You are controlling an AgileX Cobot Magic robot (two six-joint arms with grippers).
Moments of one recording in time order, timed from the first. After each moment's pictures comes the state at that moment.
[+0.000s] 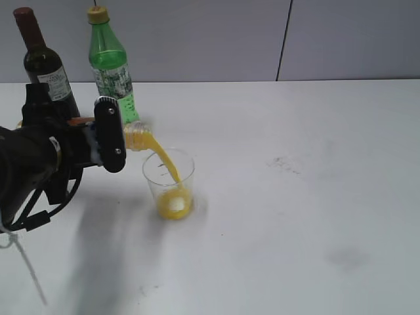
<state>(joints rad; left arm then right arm) -0.77 1.64 -0.67 1.61 0.77 -0.66 0.04 -0.01 -0.50 0.07 1.04 -0.07</state>
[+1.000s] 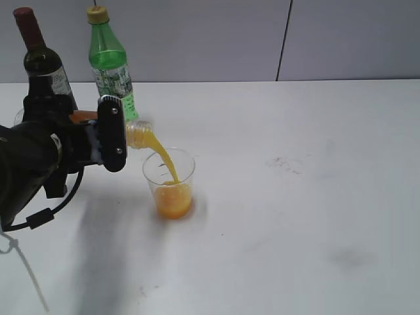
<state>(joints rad) -0.78 1.64 -0.67 1.66 0.81 -0.64 0.04 -0.01 -0.50 0.07 1.04 -0.07</state>
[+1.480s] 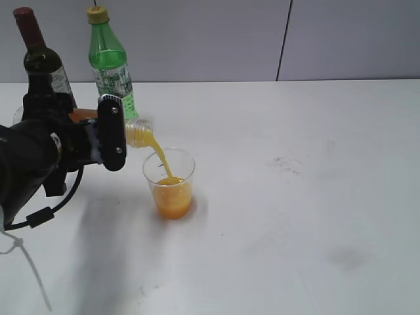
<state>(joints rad) -0.78 1.64 -0.67 1.67 0.81 -0.64 0.04 -0.01 -0.50 0.07 1.04 -0.07</state>
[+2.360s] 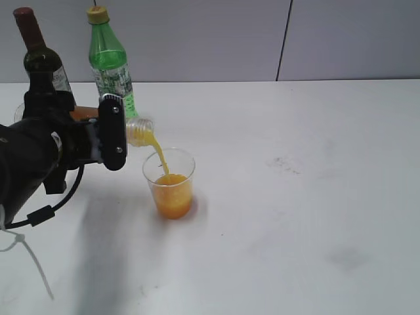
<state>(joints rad) -0.78 1.64 -0.67 1.69 0.82 -0.64 0.04 -0.01 -0.50 0.07 1.04 -0.07</state>
